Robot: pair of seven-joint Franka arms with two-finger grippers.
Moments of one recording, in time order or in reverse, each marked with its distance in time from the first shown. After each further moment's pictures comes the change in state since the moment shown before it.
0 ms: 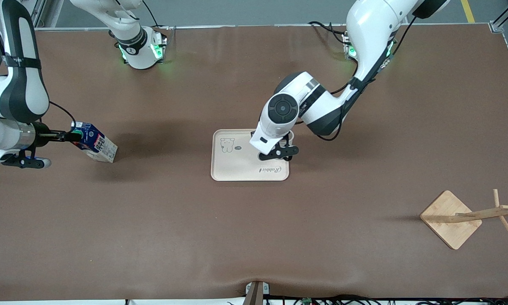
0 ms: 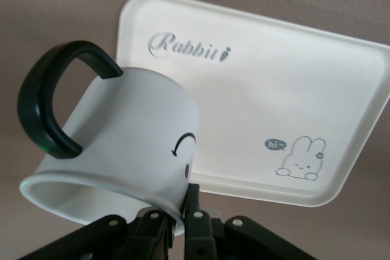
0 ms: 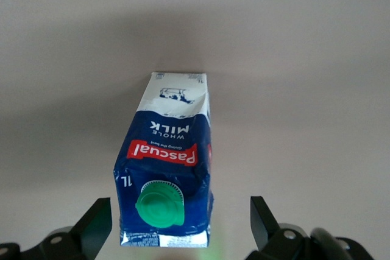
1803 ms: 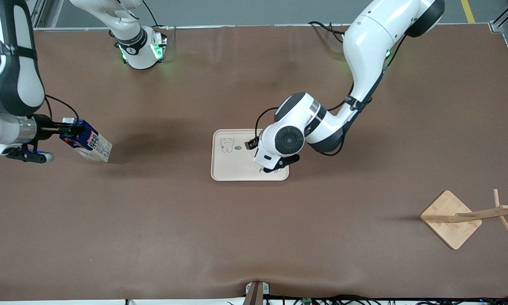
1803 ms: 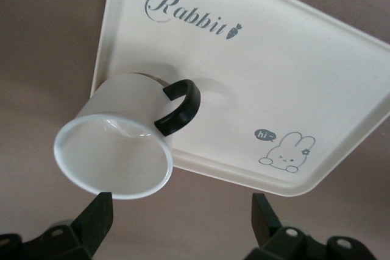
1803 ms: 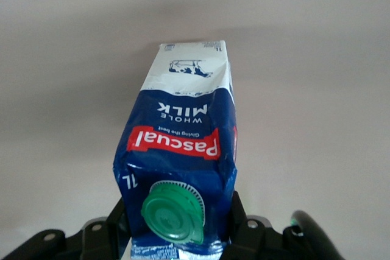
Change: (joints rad) left arm 0.013 0.109 0.033 0.182 -0.167 -0.163 -0.043; right arm 0.051 -0.034 0.019 0.128 0.046 -0.216 0.057
